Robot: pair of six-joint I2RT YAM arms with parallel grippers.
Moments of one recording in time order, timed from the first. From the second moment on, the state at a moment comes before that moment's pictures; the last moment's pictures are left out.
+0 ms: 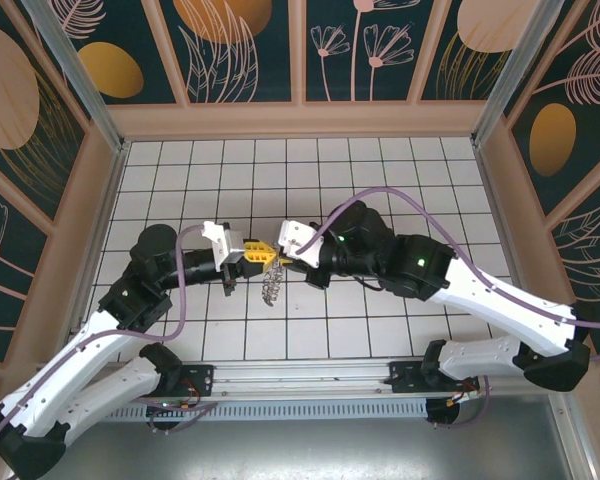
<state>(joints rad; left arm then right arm) -0.66 0.75 0.76 -0.06 0.70 0.07 1.14 1.16 1.31 -0.62 -0.09 -0.34</state>
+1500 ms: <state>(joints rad) -0.67 0.83 0.85 -0.31 0.58 0.23 1.15 1.26 1.38 -0.73 0.00 -0.33</state>
